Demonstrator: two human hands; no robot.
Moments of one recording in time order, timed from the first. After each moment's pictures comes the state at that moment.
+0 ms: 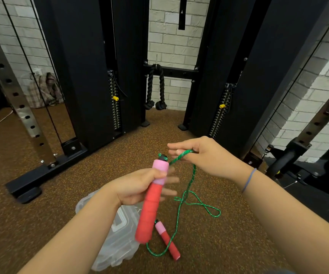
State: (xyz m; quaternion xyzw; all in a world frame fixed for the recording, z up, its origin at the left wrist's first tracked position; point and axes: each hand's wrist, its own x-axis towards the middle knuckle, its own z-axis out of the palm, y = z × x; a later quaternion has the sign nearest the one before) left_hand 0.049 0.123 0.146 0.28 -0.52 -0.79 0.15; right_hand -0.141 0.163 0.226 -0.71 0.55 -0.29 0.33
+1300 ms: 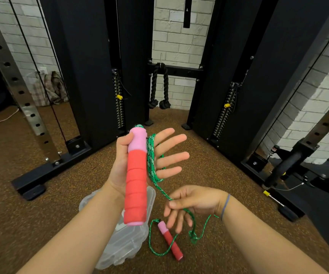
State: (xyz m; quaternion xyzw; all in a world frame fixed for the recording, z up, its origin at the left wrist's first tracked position) left_hand 0.054 0.116 0.168 -0.09 -0.31 -0.92 0.23; right_hand -0.129 0.172 0.136 -0.56 0.33 -0.12 0.76
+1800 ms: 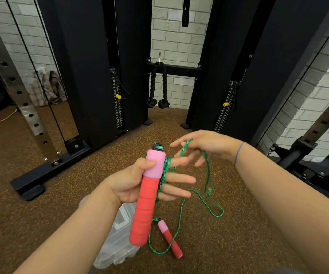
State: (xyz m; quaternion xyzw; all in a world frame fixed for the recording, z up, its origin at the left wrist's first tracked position) left_hand 0.060 0.121 0.157 0.06 -0.48 -0.87 0.11; right_hand -0.160 0.110 0.220 -0.60 0.58 -0.18 0.53
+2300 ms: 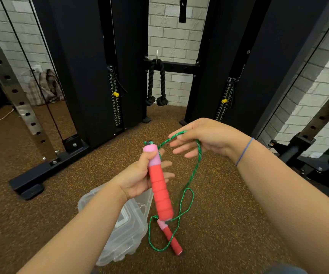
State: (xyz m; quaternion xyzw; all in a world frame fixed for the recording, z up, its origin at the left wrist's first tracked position) left_hand 0.039 0.115 0.142 0.33 -0.42 -0.80 0.29; right_hand -0.143 0.130 0.249 -0.56 0.58 -0.26 0.53
